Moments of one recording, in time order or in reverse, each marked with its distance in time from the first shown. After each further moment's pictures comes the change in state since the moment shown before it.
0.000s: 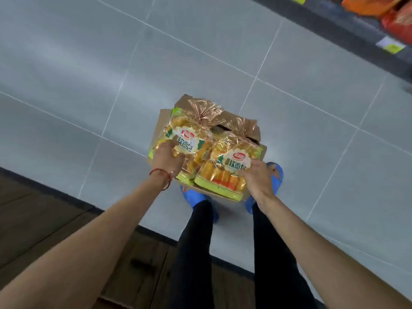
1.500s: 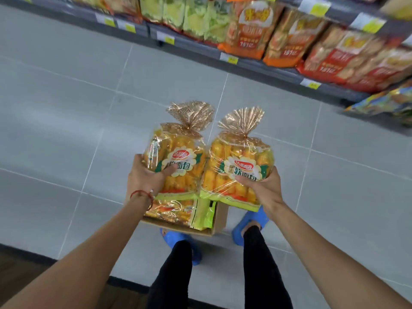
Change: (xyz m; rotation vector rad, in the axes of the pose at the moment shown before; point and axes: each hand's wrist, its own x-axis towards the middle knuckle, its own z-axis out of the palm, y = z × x) left_hand -0.051 0.145 -0.014 -0.201 0.205 0.021; right_hand -0.020 -0.050 -0.177 0.403 0.174 -0.114
